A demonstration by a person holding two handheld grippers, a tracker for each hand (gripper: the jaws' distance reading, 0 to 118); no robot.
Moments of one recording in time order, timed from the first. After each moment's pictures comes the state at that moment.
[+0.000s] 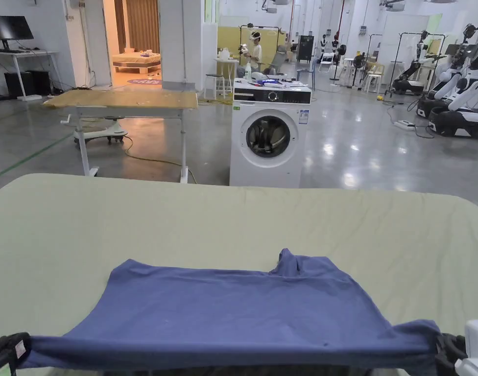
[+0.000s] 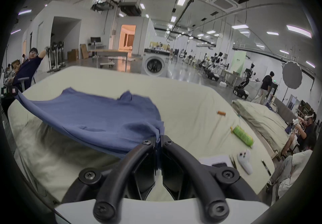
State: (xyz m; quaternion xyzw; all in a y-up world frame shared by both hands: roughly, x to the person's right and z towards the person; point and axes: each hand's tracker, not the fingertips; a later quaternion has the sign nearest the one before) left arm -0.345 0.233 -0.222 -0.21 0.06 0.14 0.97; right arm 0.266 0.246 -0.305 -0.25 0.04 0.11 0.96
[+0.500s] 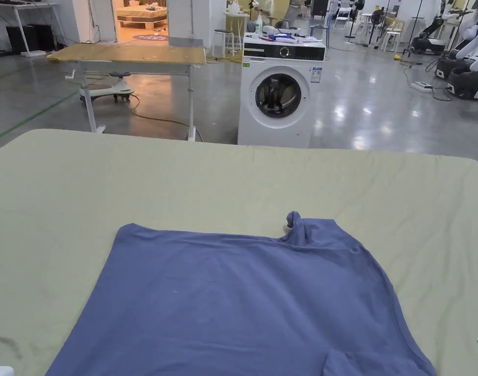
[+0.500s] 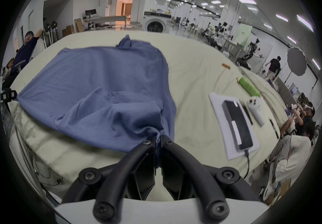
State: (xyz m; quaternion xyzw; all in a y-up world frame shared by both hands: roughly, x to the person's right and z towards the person) left arm -0.299 0.147 -0.192 -0.38 0.09 0.04 0.92; right arm 0.276 0.140 -0.256 -0.40 0.02 0.11 0.91
